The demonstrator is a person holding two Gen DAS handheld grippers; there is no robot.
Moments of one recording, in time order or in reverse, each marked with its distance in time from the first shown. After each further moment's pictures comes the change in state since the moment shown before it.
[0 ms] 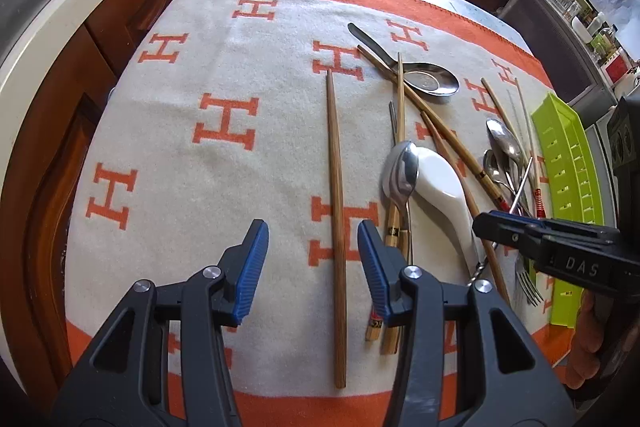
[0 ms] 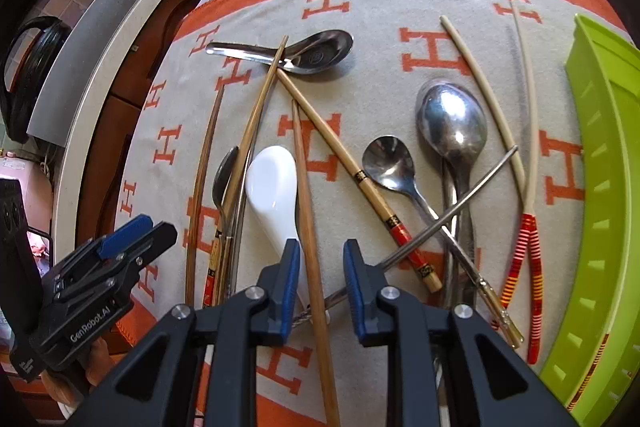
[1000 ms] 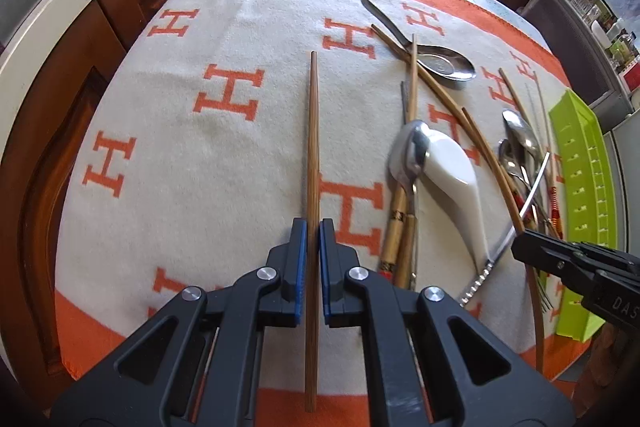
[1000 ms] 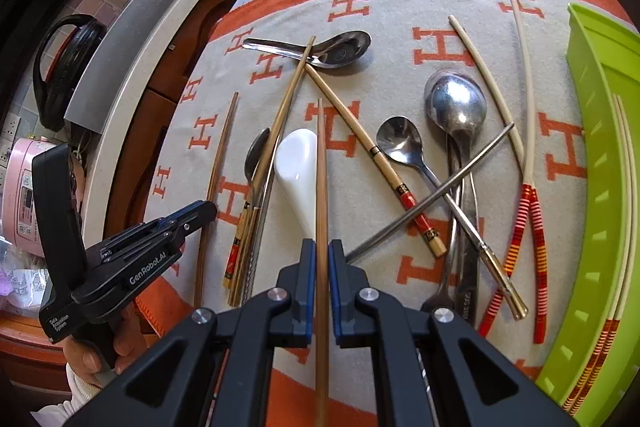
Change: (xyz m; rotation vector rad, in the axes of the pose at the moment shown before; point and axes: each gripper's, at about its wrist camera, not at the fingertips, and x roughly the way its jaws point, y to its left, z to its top) left arm 0.007 -0.007 -0.016 -0.057 0.024 0.049; right arm -0.025 -0.004 -0.023 -0.043 -0.056 0.109
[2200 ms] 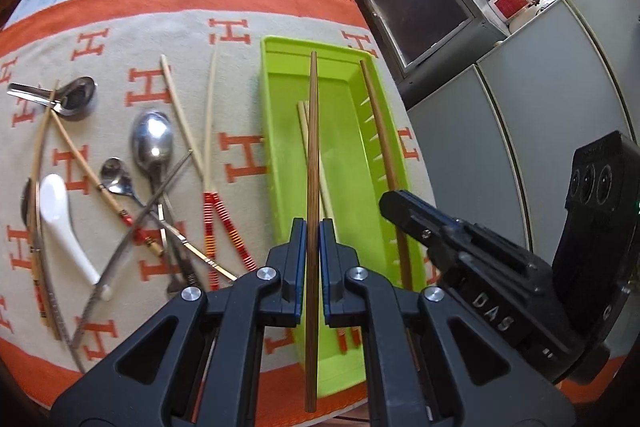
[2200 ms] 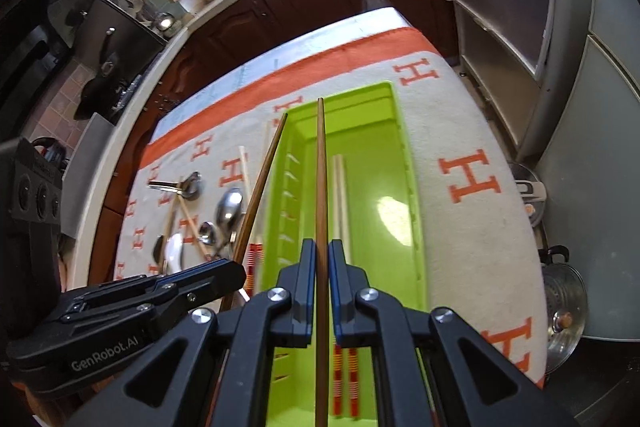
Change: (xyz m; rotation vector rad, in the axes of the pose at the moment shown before) left arm -0.030 -0.290 0.002 0.243 0.124 -0.375; right arm -0.139 -0.153 -0.024 0.231 -0.304 -0.197
